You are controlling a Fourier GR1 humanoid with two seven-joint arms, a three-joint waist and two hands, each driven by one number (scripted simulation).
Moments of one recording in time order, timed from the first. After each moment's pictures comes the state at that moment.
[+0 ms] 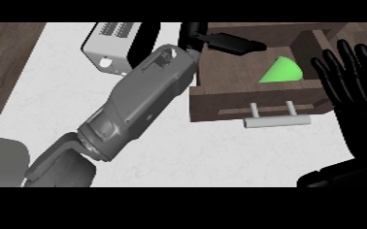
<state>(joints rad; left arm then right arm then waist) -1.30 0.00 -0.51 -0.50 0.77 0.42 -0.47 -0.13 -0.12 -0.12 -2.04 -0.34 0.23 0.18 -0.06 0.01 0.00</state>
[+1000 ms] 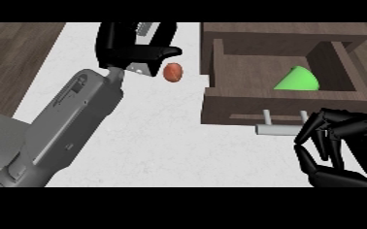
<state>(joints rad) -0.84 0.31 -0.40 -1.08 0.80 0.41 -0.33 -0.02 -0.27 -0.05 -2.10 -0.09 0.38 0.17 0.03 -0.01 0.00</state>
